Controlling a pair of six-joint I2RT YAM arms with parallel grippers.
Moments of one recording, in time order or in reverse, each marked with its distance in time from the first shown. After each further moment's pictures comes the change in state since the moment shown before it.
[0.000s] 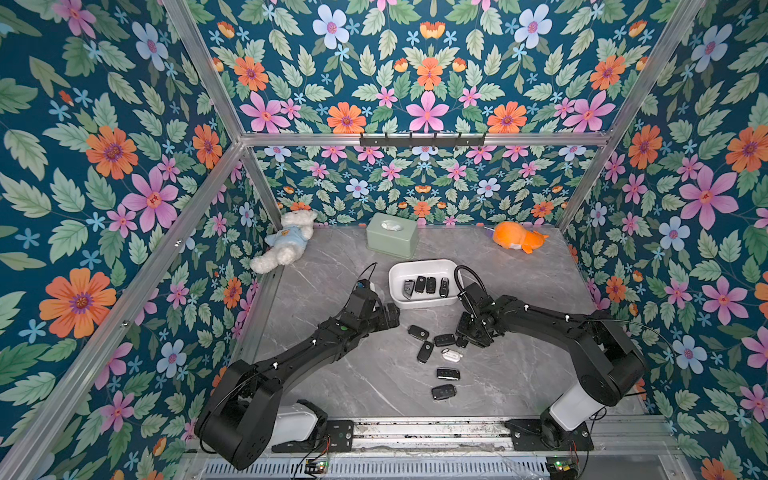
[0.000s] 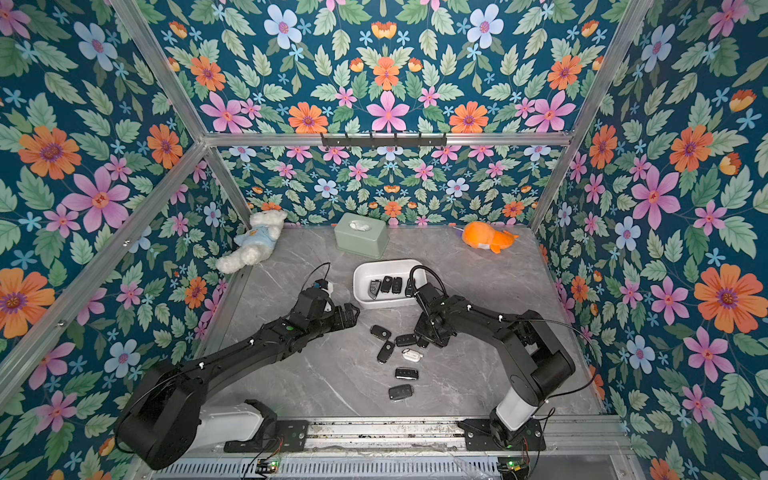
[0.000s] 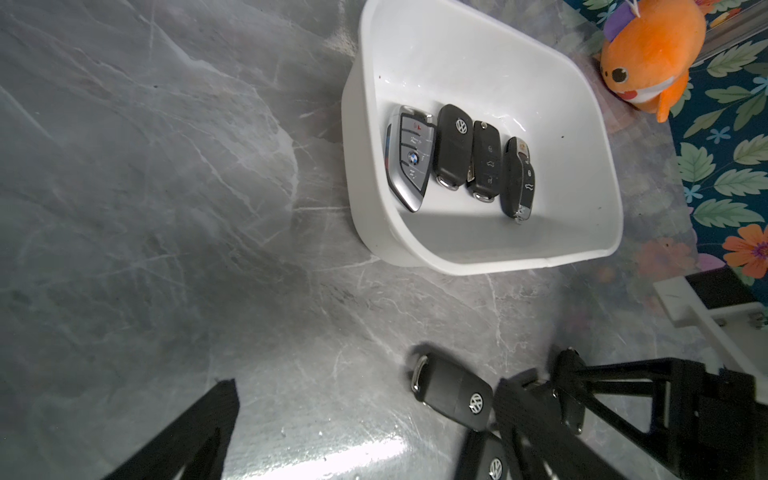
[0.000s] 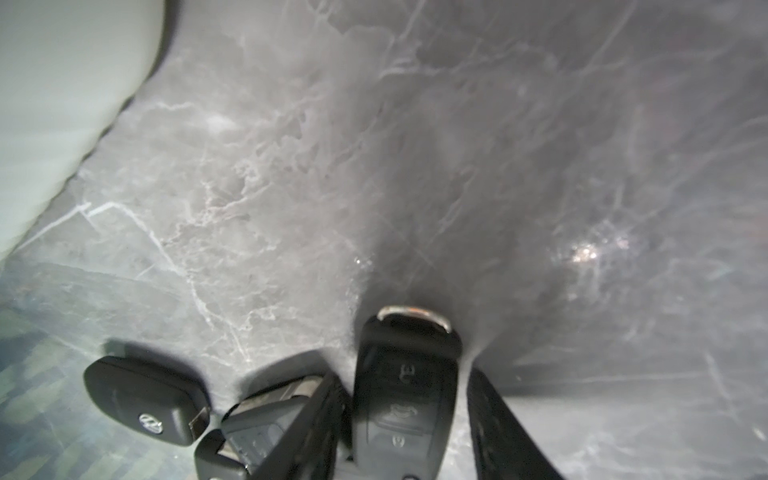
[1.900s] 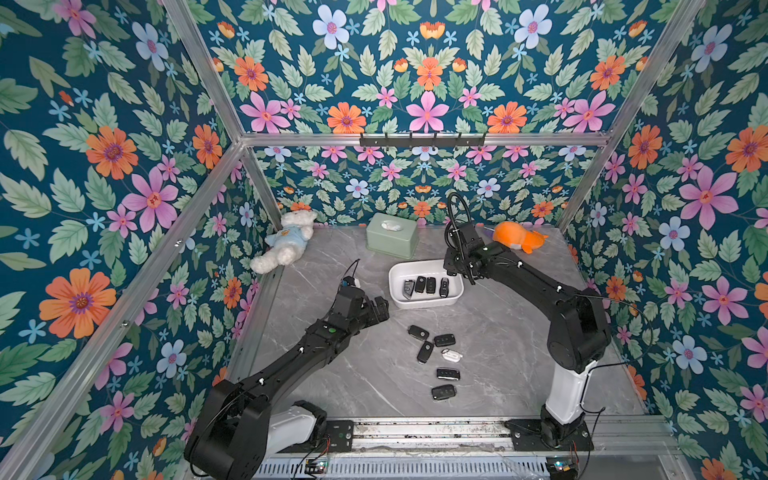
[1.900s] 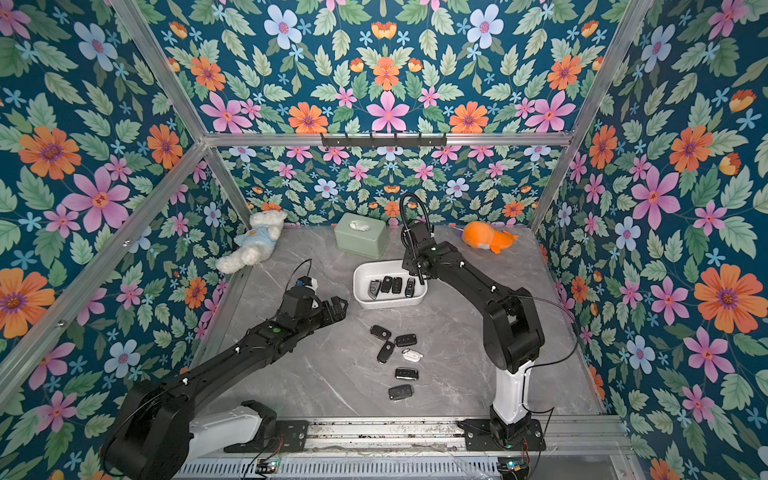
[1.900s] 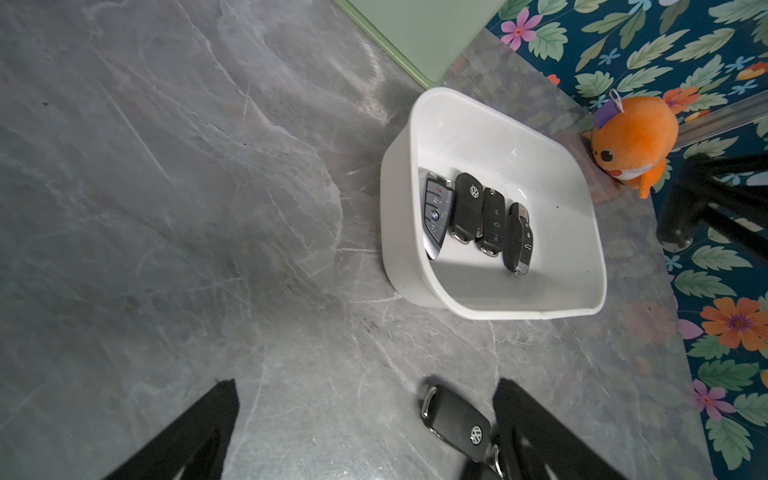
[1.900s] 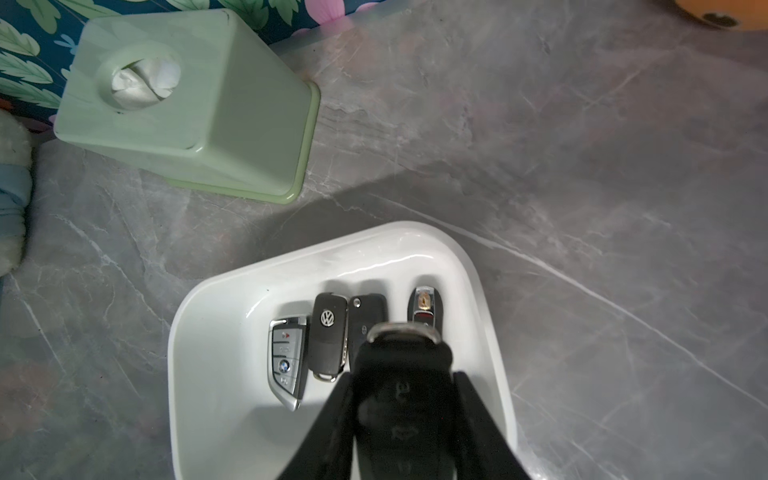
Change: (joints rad) left arm 0.087 -0.108 -0.027 -0.018 -0.024 -0.039; right arm -0.087 0.277 0.725 -0.063 0.225 -0.393
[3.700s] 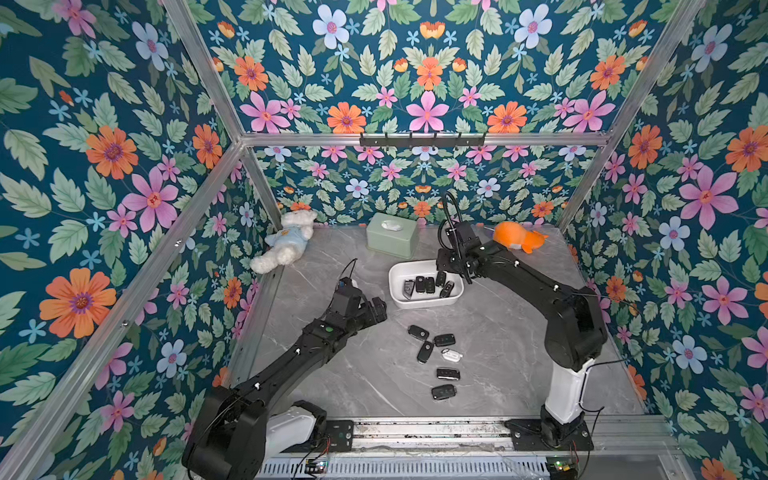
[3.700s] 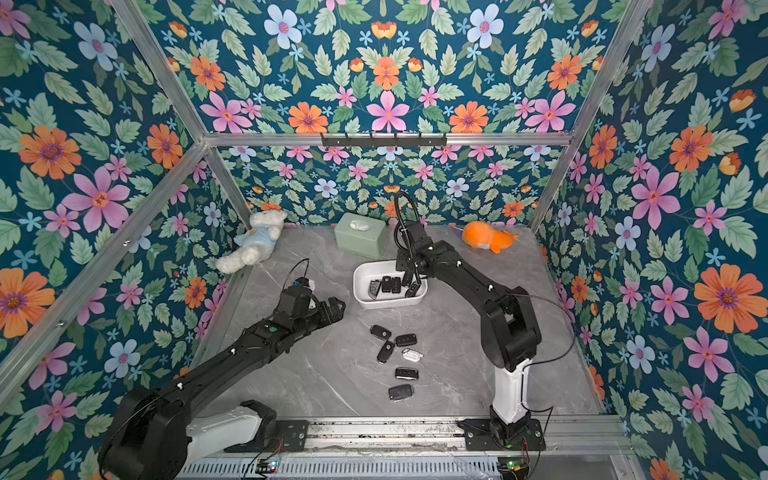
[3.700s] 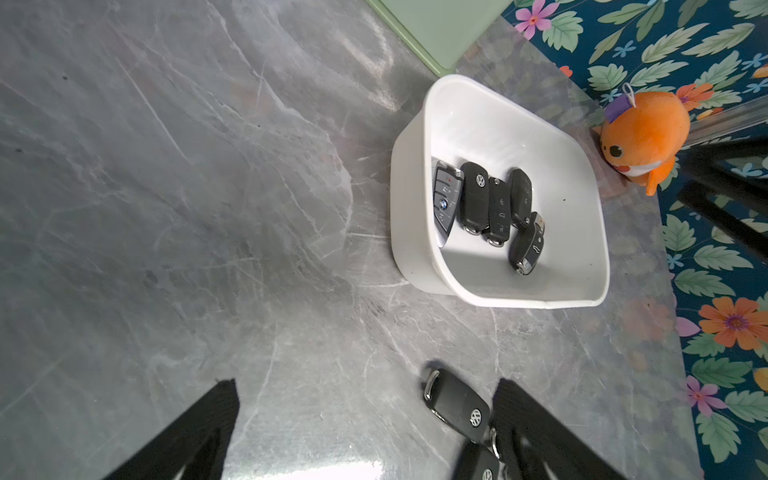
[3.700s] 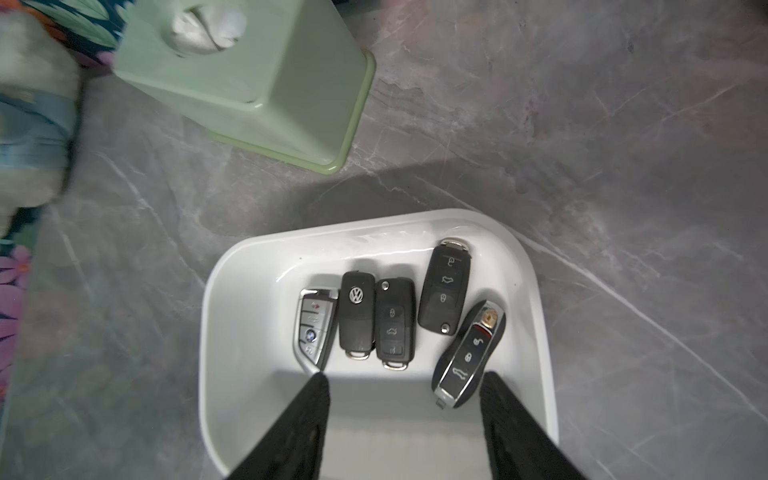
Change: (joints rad) left arm 0.006 -0.011 0.023 -0.079 0.034 -0.033; right arm 0.016 -0.092 -0.106 0.078 -0.101 -0.080
